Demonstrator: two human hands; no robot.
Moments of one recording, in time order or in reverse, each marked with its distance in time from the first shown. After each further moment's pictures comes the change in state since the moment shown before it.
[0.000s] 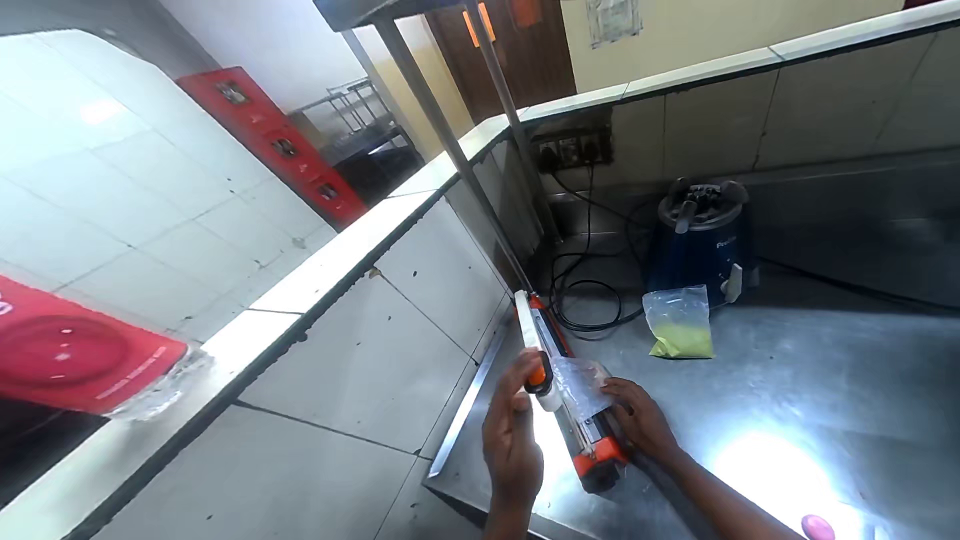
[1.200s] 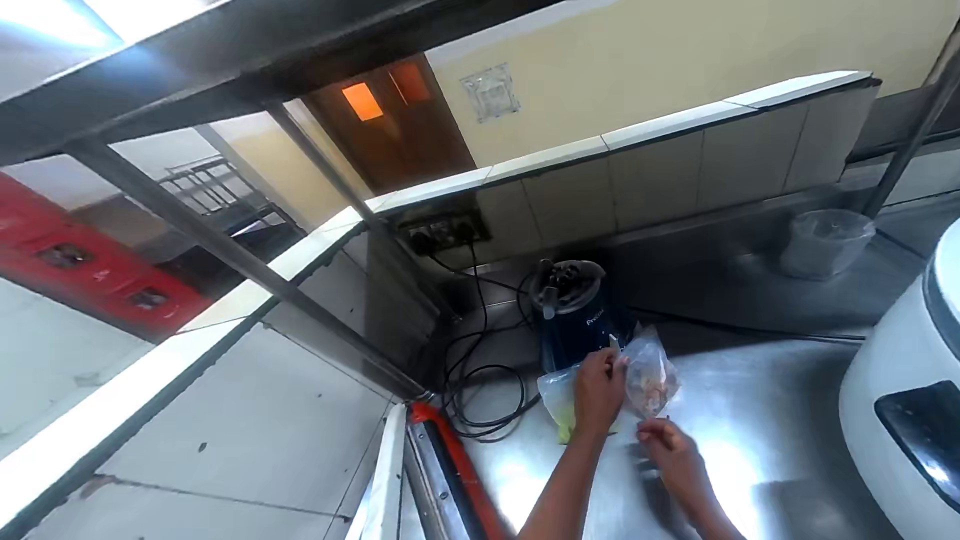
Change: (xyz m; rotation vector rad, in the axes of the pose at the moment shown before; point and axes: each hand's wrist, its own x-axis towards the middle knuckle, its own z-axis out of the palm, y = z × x) left_hand 0.077 -0.048 0.312 0.292 -0.737 -0.356; right_hand -0.008 0.001 -0.186 0.321 0.513 0.553
